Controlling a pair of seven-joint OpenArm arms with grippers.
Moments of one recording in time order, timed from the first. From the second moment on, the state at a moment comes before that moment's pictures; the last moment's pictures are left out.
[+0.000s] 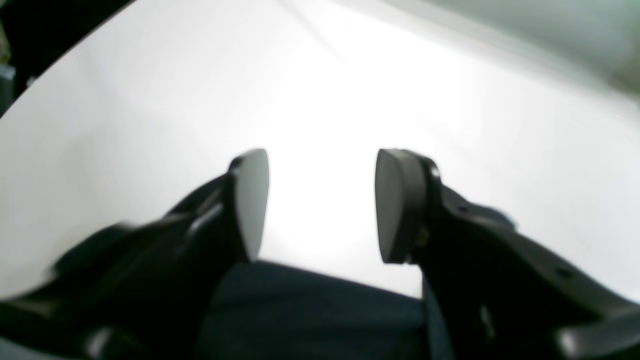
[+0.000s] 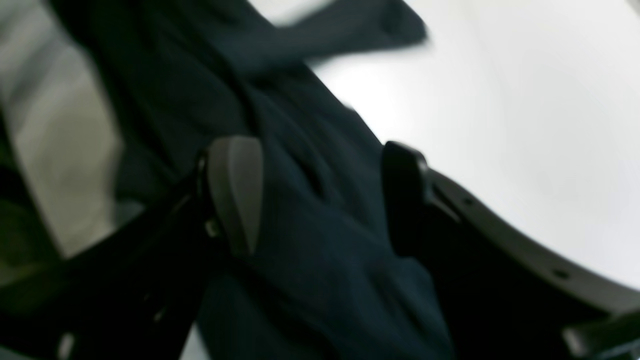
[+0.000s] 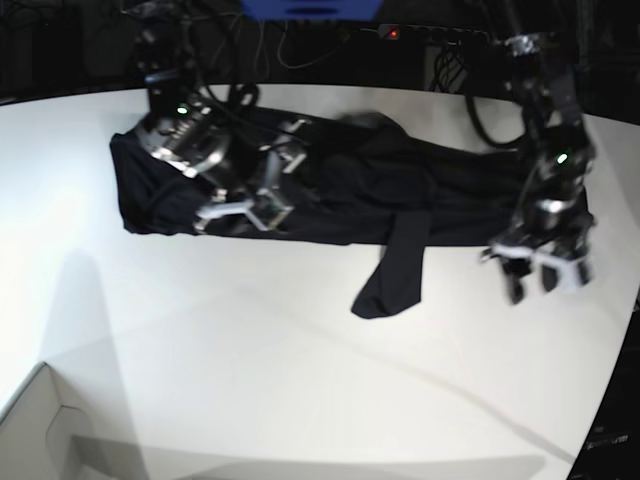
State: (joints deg) left arm 4.0 -5.5 -16.6 96.7 -17.4 -6.1 24.0; right arm -13.6 0.9 -3.0 106.4 -5.8 39.8 -29.5
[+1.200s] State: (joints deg) left arm -14.7 -2.5 -5.4 57.8 -16.3 -7.6 21.3; right arm -19.9 1.7 9.1 110.5 -5.7 39.8 -29.3
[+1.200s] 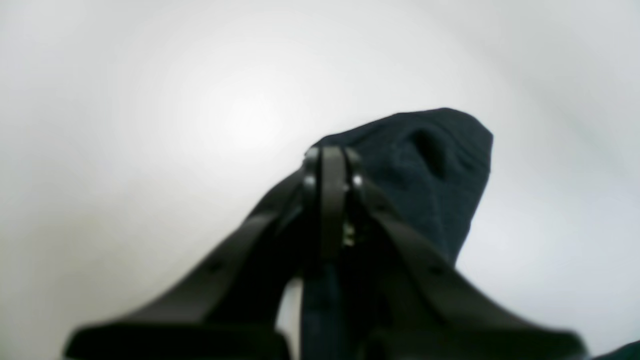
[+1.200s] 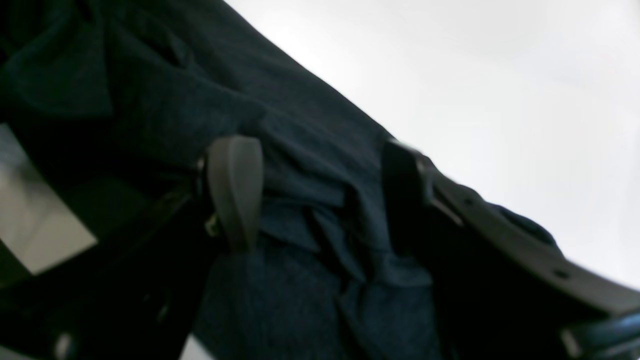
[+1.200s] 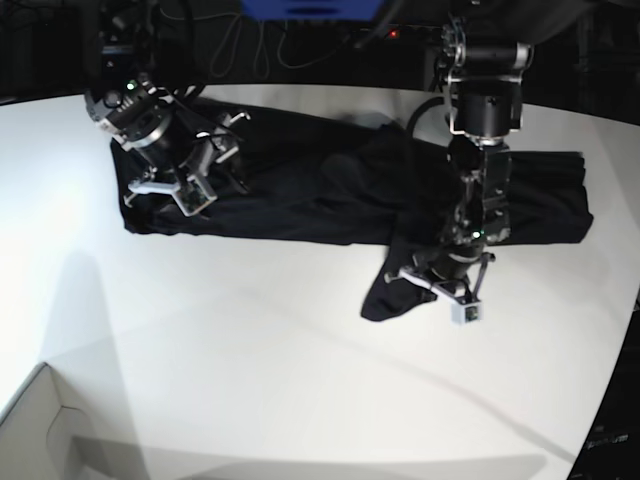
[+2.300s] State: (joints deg) left arm 8.9 -7.1 -41.3 99.3 -31.5 -6.5 38.3; right arm -20.9 1.3 8.9 110.5 -5.6 39.8 -29.3
